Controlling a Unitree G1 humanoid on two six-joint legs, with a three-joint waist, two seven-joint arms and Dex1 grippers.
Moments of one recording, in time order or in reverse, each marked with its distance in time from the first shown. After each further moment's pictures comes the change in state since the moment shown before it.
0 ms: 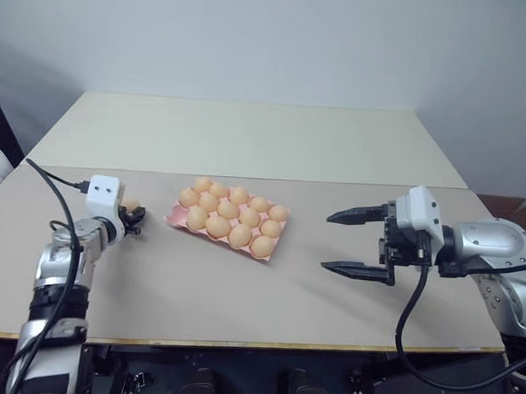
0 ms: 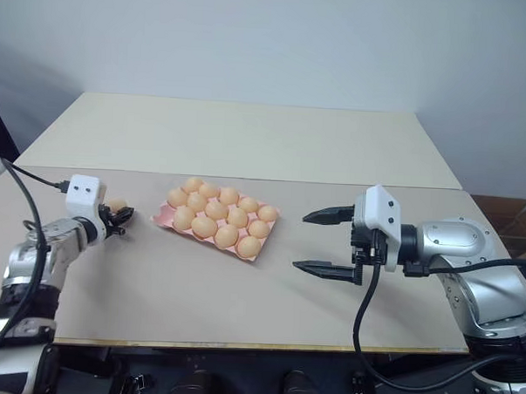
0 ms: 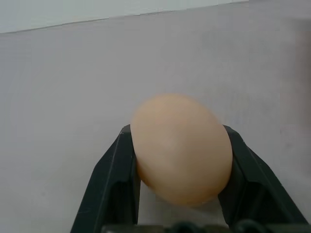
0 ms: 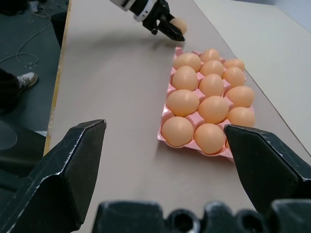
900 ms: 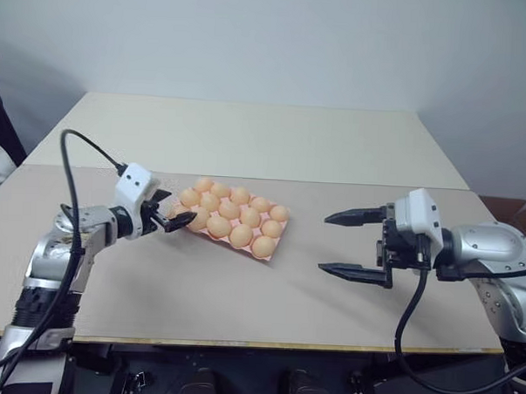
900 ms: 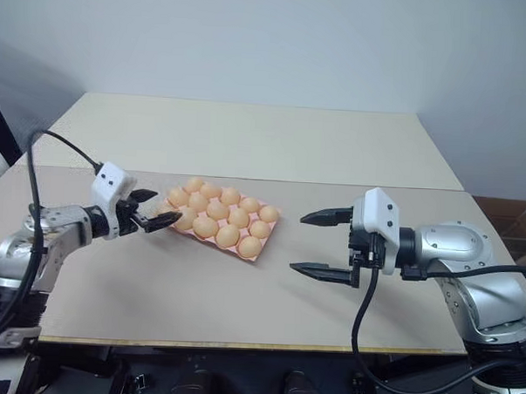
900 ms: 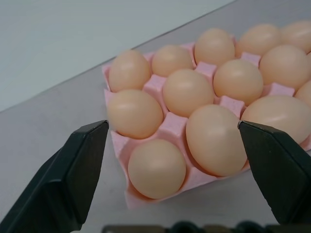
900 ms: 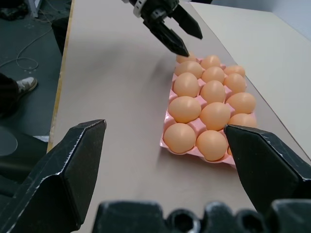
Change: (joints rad) left arm 0.011 0.079 -0.048 -0.147 -0.105 0.000 -0.304; right arm 0.016 0.007 -0.007 -0.025 0.017 0.000 -0.024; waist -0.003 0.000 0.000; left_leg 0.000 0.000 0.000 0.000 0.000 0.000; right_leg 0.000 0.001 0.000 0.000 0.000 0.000
